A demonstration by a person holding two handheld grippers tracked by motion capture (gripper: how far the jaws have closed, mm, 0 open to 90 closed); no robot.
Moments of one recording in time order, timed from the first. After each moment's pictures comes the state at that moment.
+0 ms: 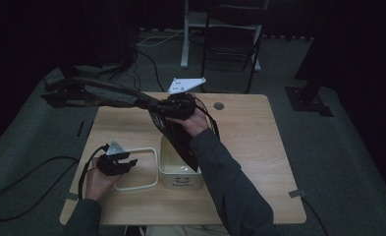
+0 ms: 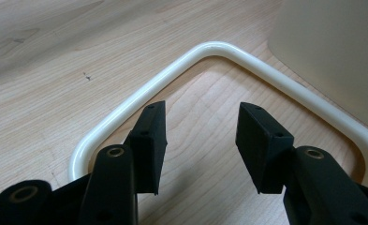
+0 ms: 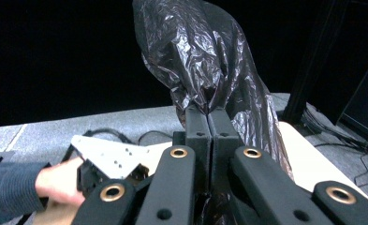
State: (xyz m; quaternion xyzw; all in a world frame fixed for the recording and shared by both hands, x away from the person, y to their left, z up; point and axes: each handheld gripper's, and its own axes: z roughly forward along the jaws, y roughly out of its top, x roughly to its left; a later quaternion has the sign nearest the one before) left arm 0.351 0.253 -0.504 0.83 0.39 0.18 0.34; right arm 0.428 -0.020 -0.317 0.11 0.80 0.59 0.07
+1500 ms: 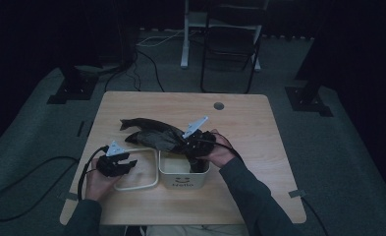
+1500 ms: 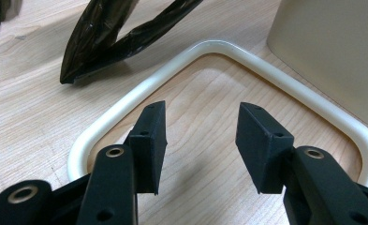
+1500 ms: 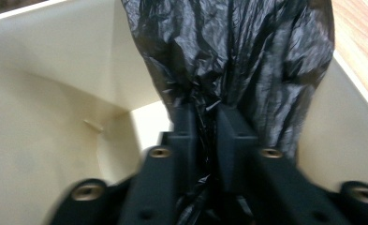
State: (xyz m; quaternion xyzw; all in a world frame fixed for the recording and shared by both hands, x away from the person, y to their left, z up) left arm 0.347 0.253 -0.503 0.83 0.40 0.18 0.34; right arm 0.396 -0.074 -0.422 0.16 0.93 0.32 0.06
